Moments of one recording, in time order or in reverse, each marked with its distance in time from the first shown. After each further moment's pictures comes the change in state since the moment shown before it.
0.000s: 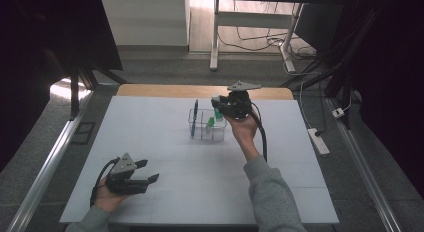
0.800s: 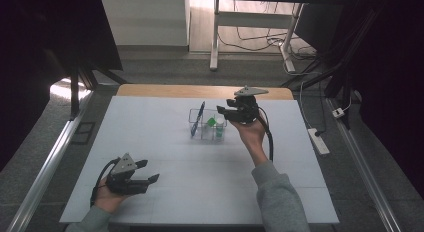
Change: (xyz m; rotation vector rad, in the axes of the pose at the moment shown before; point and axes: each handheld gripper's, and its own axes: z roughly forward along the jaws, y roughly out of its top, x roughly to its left) left arm 0.000 0.000 0.001 0.006 0.001 0.001; right arm -0.010 -0.015 -0.019 0.027 -0.009 -0.016
